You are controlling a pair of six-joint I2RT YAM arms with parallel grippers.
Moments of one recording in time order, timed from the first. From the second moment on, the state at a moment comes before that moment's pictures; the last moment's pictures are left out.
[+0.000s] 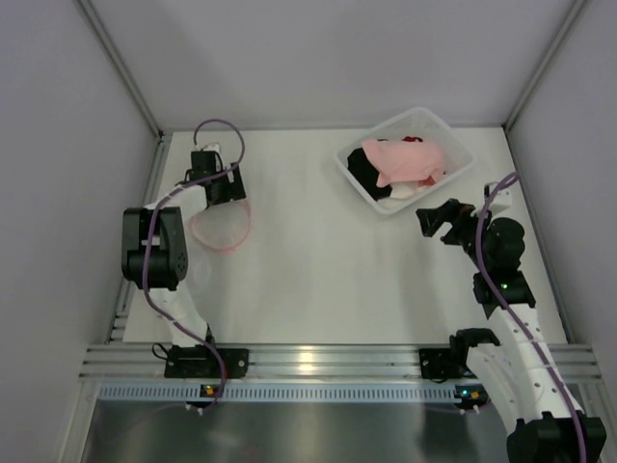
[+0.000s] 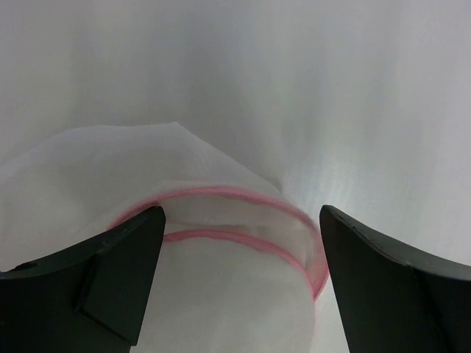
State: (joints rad) left arm 0.02 1.86 1.19 -0.11 0.01 -0.20; right arm 0.04 0.66 0.50 -0.02 -0.25 0.44
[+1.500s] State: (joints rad) left arm -1.00 1.42 0.99 -0.15 -0.15 -0.39; right arm 0.04 0.45 0.51 -0.33 -0.03 0.48
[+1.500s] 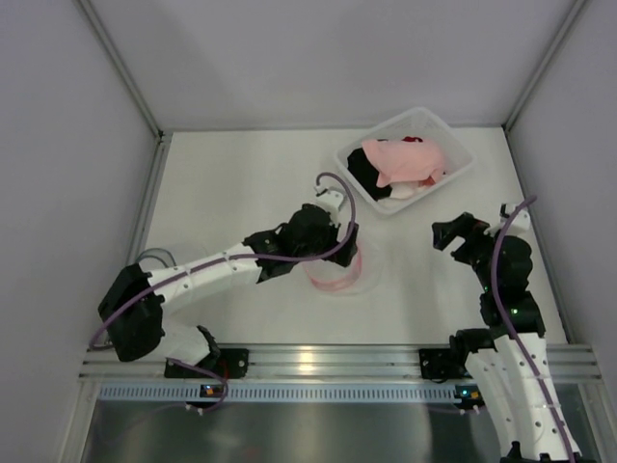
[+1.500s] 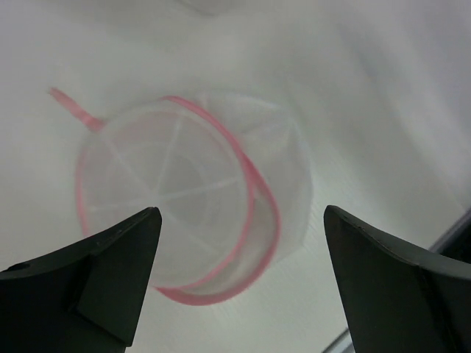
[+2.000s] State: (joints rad) left arm -0.86 1.49 0.94 -0.18 -0.26 -0.39; right arm 0.04 0.50 0.51 -0.32 -0.14 0.51
